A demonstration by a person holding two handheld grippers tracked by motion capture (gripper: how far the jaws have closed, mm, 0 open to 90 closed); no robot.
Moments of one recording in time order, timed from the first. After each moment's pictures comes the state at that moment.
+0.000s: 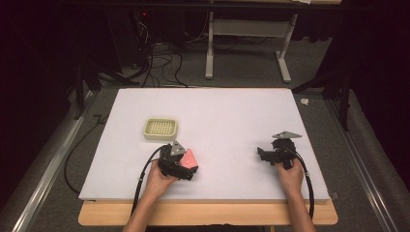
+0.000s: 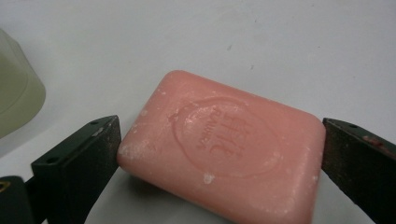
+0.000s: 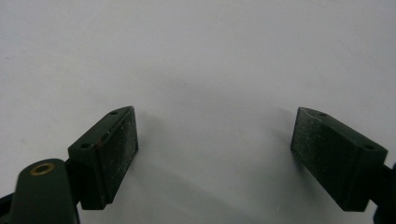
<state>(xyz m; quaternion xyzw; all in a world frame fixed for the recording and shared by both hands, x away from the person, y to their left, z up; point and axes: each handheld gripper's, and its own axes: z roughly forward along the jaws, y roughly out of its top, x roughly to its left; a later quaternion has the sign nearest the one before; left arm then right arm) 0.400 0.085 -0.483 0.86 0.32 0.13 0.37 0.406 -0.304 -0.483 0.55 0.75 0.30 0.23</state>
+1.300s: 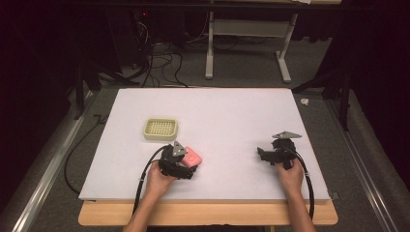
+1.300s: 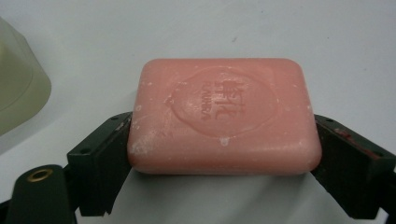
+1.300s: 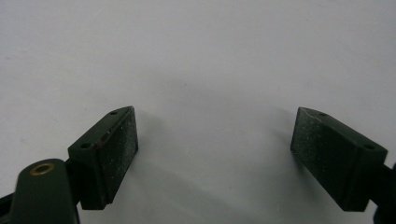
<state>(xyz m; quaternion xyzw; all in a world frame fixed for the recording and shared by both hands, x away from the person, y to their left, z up) 0.397 0.083 -0.482 0.86 0.33 0.14 0.36 0.406 -0.304 -0.483 0.55 0.74 0.30 0.23</state>
